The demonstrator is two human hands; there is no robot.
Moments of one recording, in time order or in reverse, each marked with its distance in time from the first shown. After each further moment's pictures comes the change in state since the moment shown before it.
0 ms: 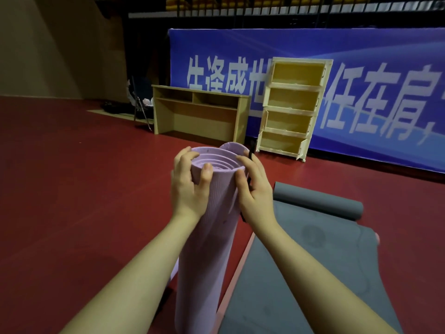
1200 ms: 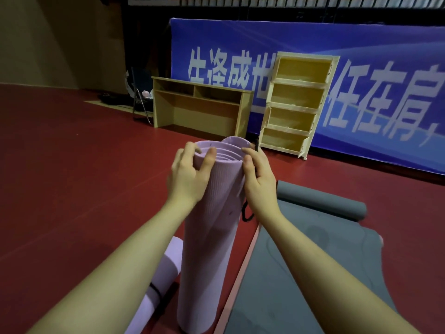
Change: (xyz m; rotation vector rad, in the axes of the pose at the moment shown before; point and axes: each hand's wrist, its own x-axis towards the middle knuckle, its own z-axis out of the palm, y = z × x) left_hand 0.039 -0.029 -0.015 0.179 -0.107 -0.144; right_hand 0.037 0.016 0.037 0.001 0.021 0.148
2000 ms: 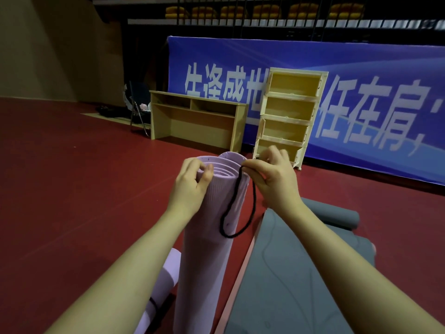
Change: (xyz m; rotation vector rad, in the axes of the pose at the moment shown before) left_hand 0.002 0.006 0.001 -0.056 -0.114 0.158; right_hand 0.029 -0.035 -0.063 -0.613 0.031 -0.651
